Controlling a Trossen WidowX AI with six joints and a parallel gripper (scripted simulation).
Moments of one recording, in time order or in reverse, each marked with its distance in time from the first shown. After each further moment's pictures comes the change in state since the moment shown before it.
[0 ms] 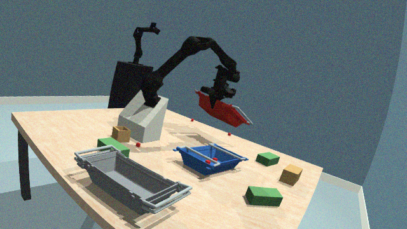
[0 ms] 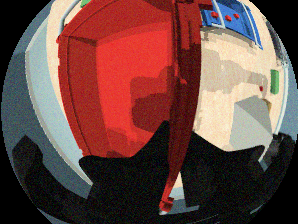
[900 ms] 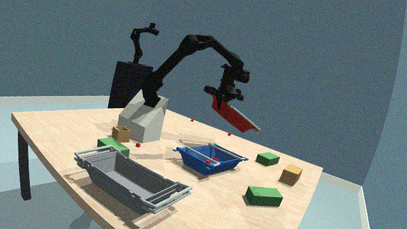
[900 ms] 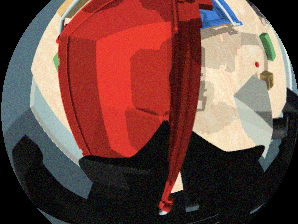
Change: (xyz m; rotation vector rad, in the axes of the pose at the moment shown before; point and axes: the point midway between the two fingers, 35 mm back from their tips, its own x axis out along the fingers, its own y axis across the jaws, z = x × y) arm -0.013 -0.046 0.088 0.446 0.016 0.029
